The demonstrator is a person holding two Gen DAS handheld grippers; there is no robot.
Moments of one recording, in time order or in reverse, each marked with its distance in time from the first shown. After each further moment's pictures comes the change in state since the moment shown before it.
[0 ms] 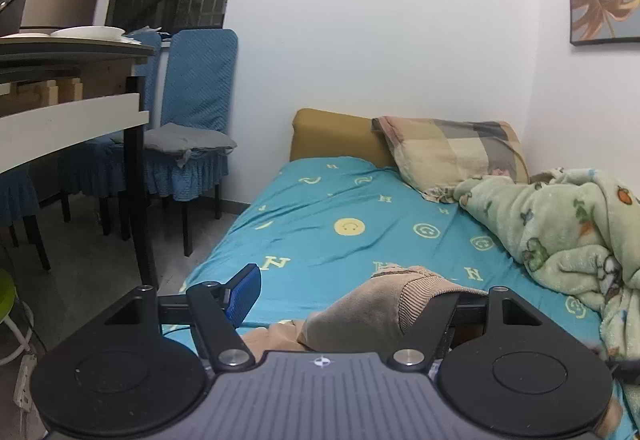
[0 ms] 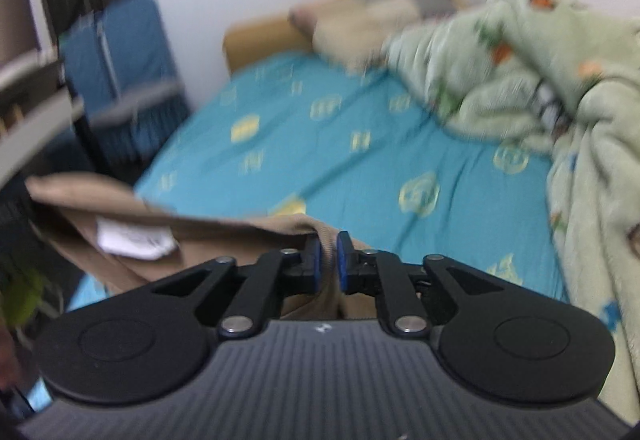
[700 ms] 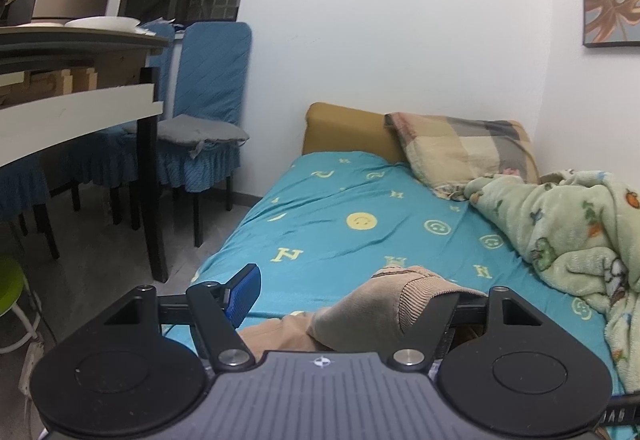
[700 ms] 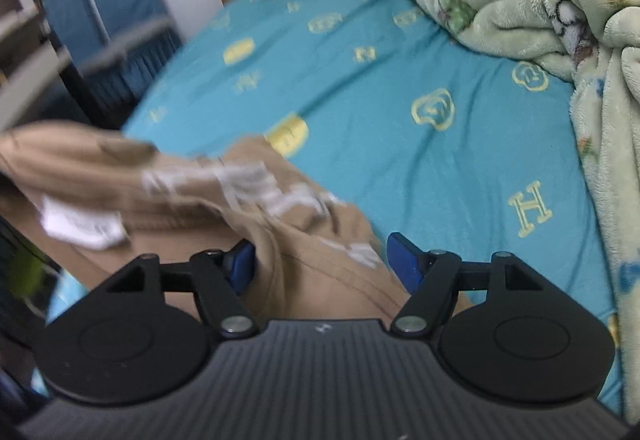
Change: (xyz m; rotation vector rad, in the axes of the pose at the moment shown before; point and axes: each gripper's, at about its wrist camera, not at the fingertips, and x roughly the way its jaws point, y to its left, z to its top) left arm -0.005 0.011 0.002 -0.026 0.026 0.037; right arm 0.036 0.004 -0.017 0.032 0.199 0.005
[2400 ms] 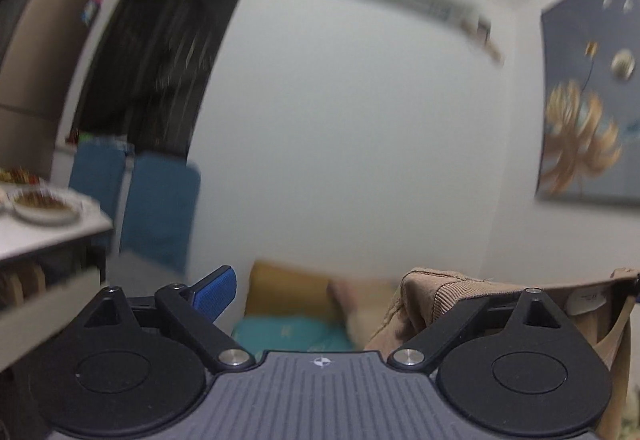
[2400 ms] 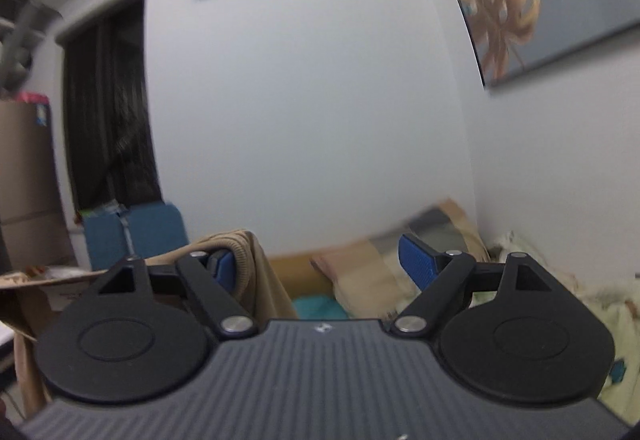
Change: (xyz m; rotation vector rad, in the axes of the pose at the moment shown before) left arm -0.004 0.001 0.280 -0.029 -0.274 -0.188; right arm -0.262 0.034 0.262 -0.023 -0.752 0.013
